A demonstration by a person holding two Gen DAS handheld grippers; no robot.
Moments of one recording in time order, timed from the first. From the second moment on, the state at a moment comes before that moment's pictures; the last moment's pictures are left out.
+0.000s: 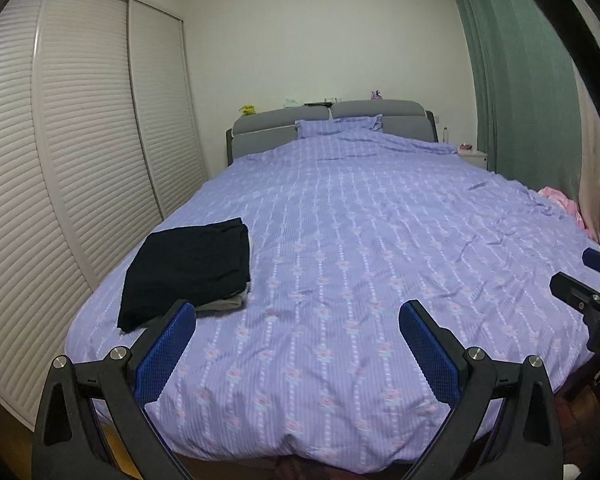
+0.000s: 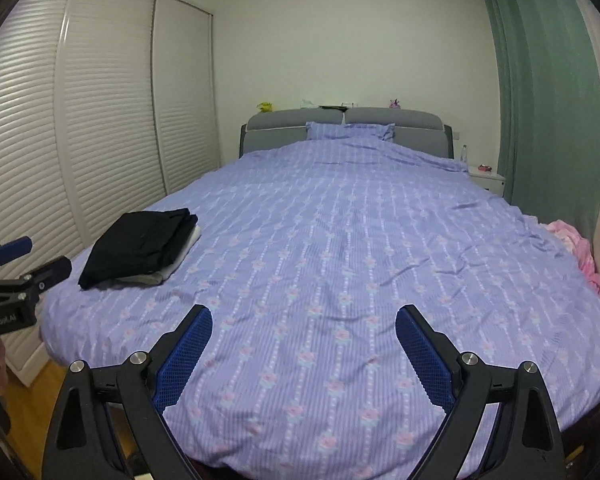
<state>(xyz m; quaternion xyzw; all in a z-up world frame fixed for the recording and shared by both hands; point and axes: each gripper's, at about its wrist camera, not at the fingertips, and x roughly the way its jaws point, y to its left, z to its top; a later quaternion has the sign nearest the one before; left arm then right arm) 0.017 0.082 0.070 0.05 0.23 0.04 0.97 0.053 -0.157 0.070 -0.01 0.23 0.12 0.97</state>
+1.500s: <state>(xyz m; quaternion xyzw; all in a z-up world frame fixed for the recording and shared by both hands) 0.004 0.040 0.048 0.03 0.25 0.01 0.97 0.031 -0.199 0.051 0.04 0.24 0.10 0.97</state>
